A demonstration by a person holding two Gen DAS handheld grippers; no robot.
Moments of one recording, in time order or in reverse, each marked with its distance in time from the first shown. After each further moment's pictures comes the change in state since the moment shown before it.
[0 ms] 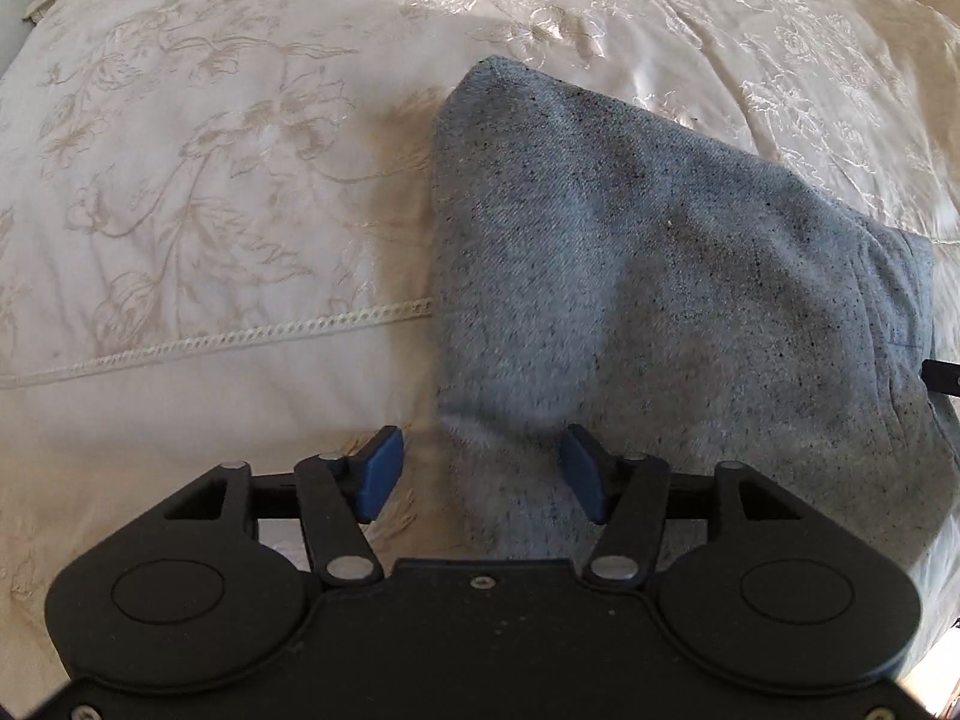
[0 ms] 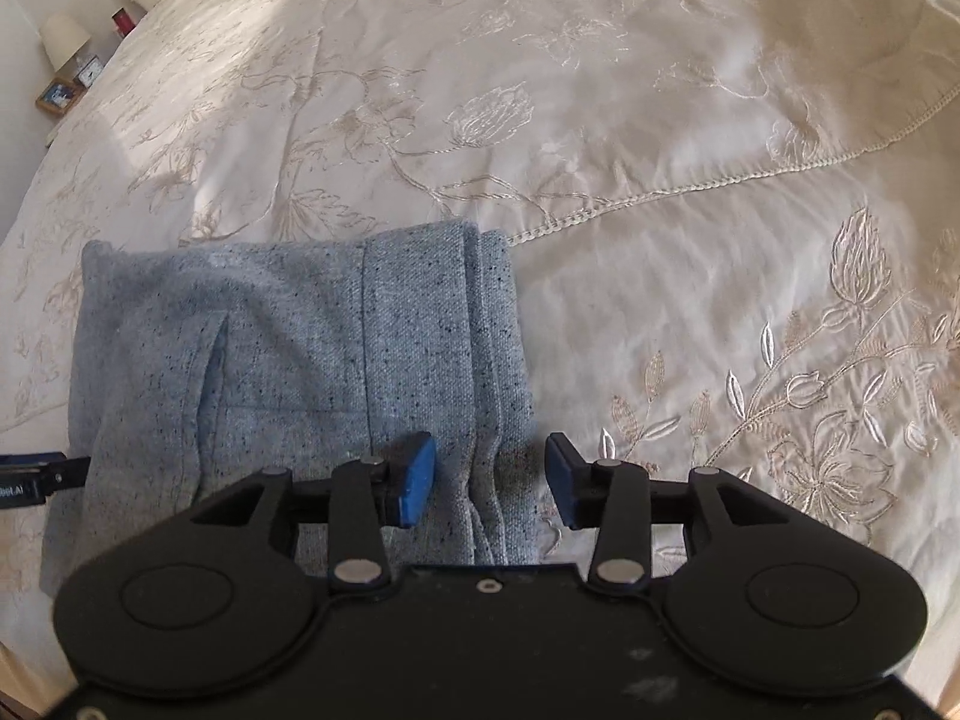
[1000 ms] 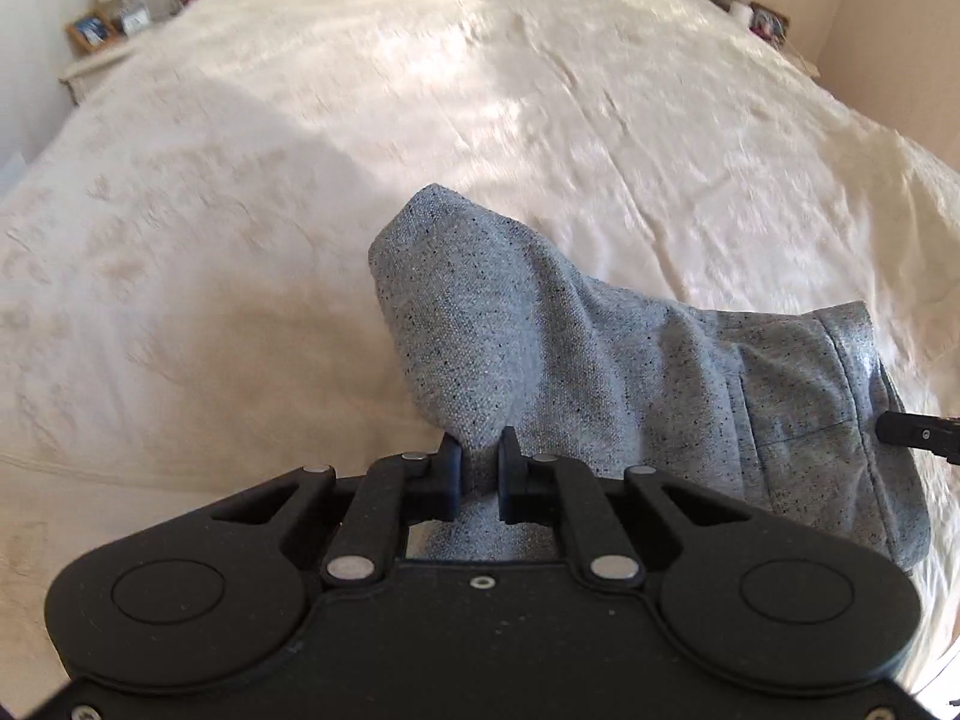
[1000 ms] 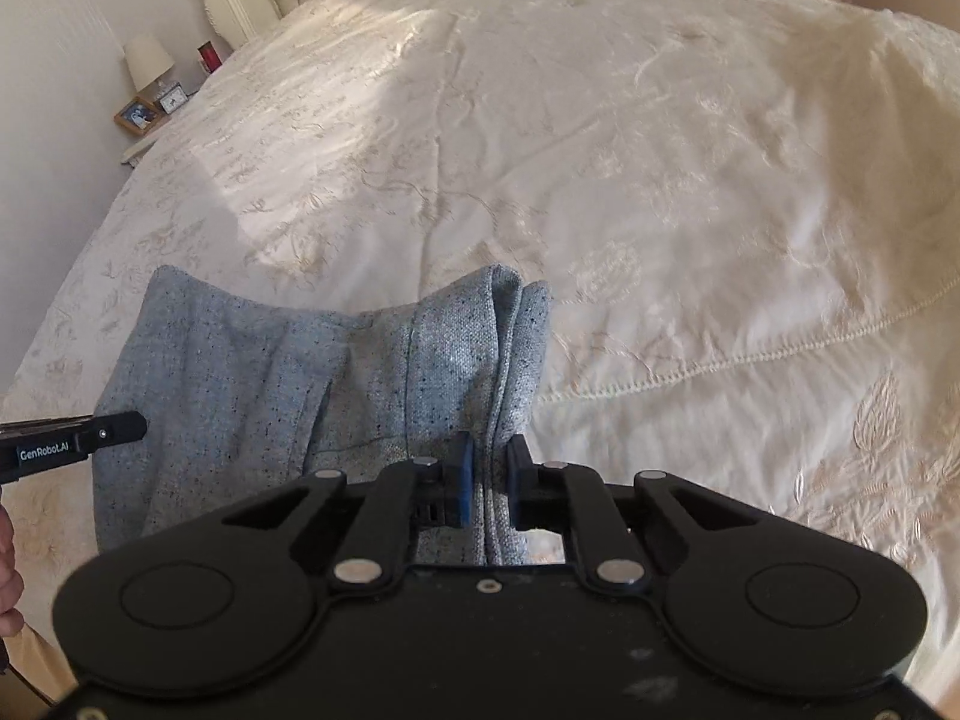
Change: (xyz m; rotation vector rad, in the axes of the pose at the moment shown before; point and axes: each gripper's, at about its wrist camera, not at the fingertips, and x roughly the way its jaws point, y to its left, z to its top) left arm -0.092 -0.005 0.023 -0.064 -0.291 -0.007; right arm -0.071 0.049 0.038 -0.130 -0.158 0.097
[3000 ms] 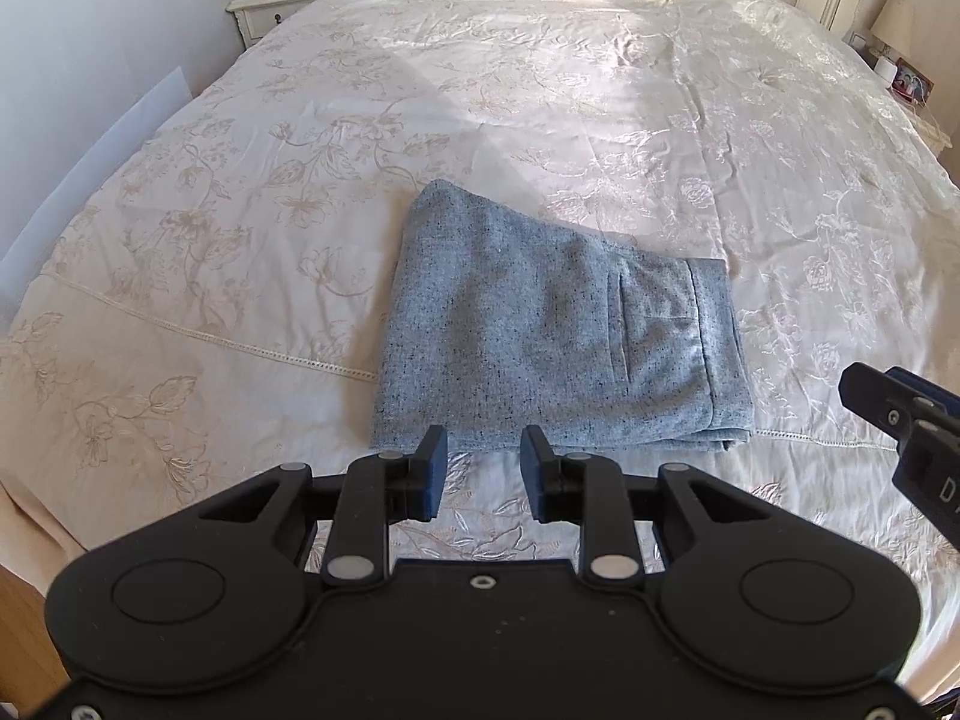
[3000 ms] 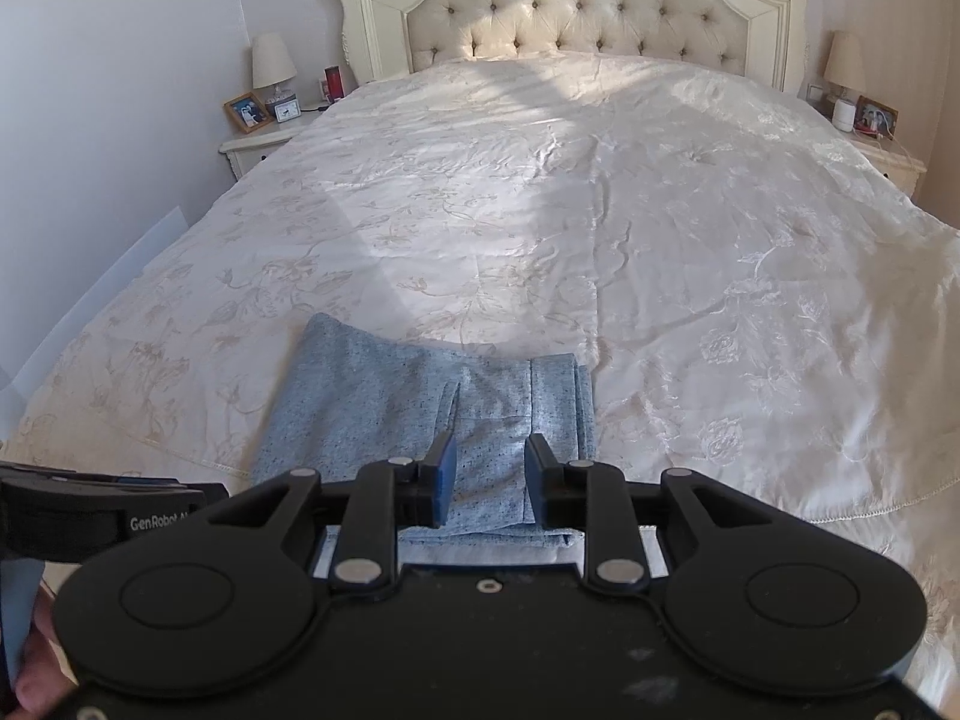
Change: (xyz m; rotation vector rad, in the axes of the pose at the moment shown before) left arm -0.081 -0.022 -0.001 -0.227 0.066 0.228; right arm -0.079 0.138 0.021 -0.244 -0.161 0.020
